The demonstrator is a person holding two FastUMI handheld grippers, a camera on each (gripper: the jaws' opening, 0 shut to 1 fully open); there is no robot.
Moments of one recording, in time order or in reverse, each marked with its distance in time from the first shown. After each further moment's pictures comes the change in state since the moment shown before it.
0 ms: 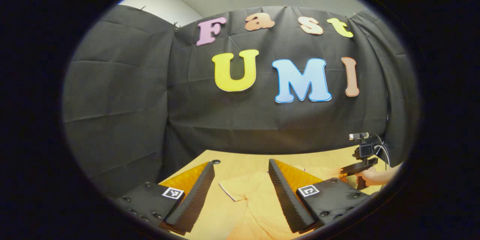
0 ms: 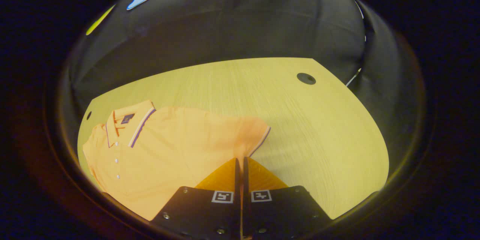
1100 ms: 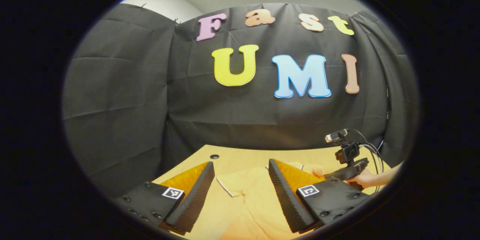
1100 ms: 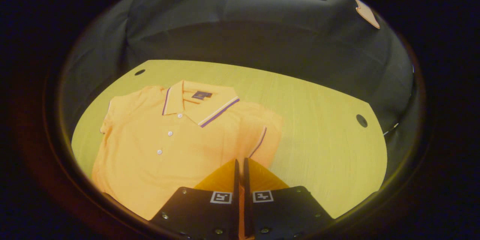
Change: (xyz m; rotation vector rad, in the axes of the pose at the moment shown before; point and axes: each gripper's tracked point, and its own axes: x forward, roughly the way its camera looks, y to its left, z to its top) left arm -0.001 -0.008 -0.017 -0.014 0.045 0.005; right arm -0.028 0.108 -0.022 -0.409 -0.050 0.284
